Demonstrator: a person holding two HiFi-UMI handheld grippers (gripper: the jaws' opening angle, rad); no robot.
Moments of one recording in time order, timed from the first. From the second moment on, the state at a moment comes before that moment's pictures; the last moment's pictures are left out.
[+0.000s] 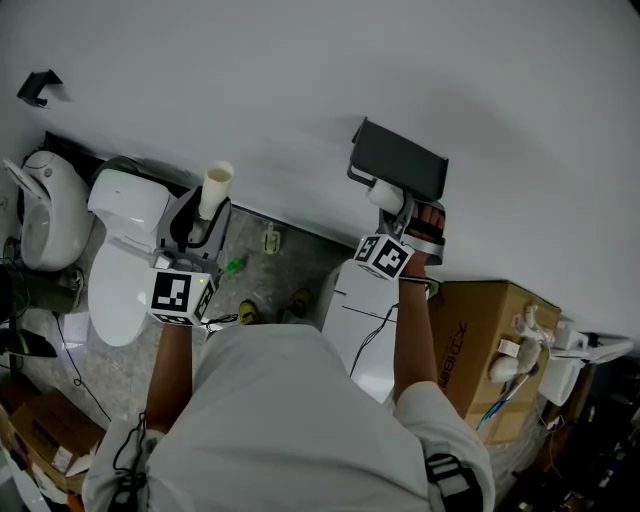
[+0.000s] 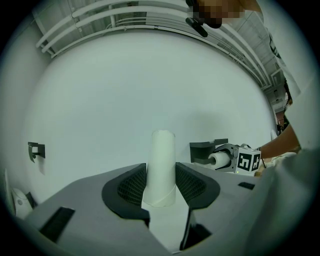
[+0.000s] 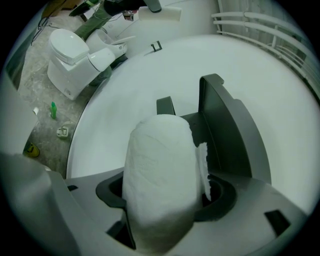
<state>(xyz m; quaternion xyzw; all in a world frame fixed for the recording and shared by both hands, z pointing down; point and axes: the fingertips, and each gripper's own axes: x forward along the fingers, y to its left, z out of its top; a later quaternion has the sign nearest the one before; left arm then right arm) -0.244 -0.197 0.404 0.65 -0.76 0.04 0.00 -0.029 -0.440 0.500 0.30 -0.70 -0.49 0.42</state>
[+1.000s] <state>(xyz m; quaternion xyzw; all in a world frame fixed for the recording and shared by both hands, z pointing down) -0.263 -0.175 0.411 0.64 -0.77 0.04 0.01 -0.080 -0.412 0.505 0.27 -0.71 -0.51 0.41</state>
